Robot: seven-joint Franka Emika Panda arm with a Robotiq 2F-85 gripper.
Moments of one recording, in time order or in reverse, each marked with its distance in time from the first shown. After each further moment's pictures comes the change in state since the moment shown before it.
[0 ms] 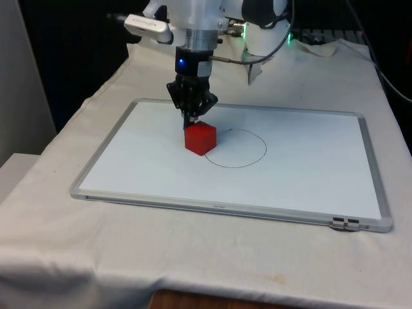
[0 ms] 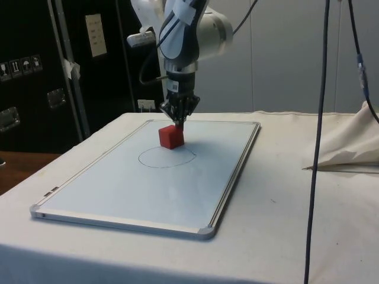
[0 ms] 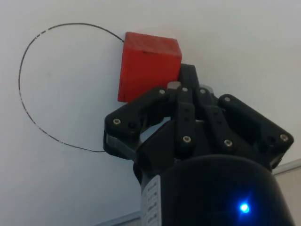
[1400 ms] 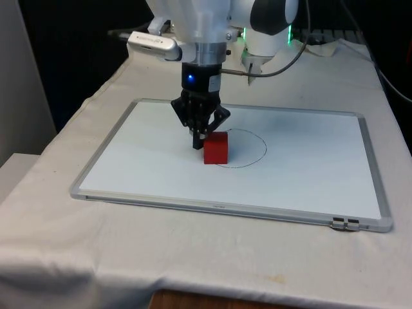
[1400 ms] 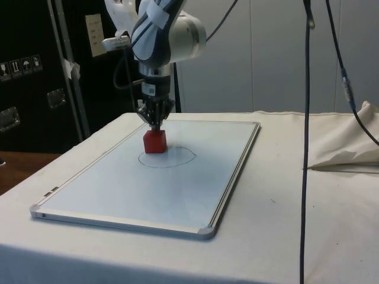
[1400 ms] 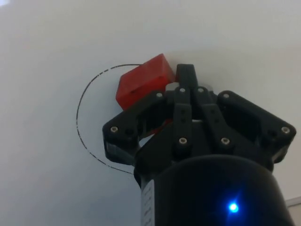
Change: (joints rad) arm -0.006 0.118 0.038 0.215 0.049 -0.118 -0.123
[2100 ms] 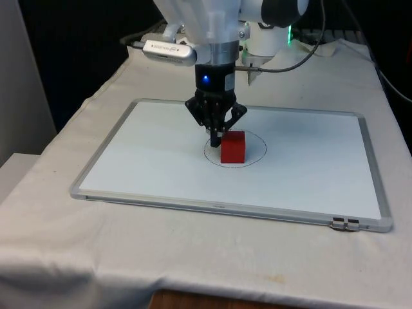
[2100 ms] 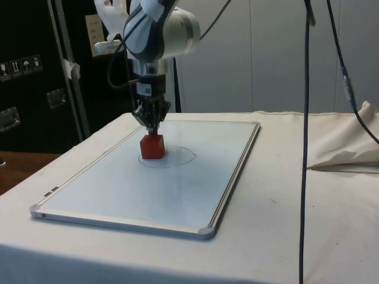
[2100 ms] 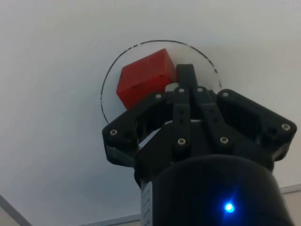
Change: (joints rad) arm 0.017 -0.016 0.012 0.024 0.000 -0.113 -0.049
